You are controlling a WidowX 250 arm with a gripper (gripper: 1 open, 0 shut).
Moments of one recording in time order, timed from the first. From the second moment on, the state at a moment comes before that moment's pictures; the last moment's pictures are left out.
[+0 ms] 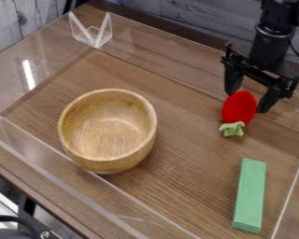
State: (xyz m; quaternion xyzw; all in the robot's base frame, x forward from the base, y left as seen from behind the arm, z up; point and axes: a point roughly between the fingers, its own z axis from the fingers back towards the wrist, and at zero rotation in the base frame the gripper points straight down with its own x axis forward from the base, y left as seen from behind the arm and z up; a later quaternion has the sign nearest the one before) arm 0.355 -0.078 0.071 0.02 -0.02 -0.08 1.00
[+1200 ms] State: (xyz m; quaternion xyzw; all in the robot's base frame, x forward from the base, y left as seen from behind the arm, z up) arm 0.363 -0.059 0.046 0.01 -0.02 -0.08 1.00
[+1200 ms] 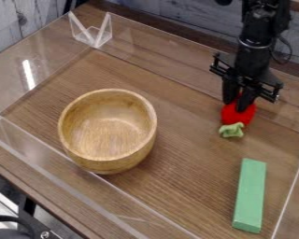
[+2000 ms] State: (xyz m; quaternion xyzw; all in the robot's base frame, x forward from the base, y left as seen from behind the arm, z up) arm 0.367 -0.033 0.123 -0.01 -0.07 0.01 1.00
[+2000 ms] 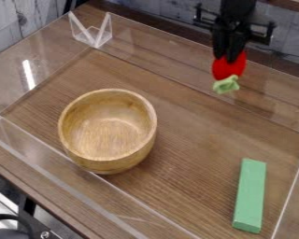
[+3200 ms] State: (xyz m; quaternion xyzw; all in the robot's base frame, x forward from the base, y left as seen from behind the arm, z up) arm 0.362 -0.015 0.072 0.01 -0.07 0.07 1.00
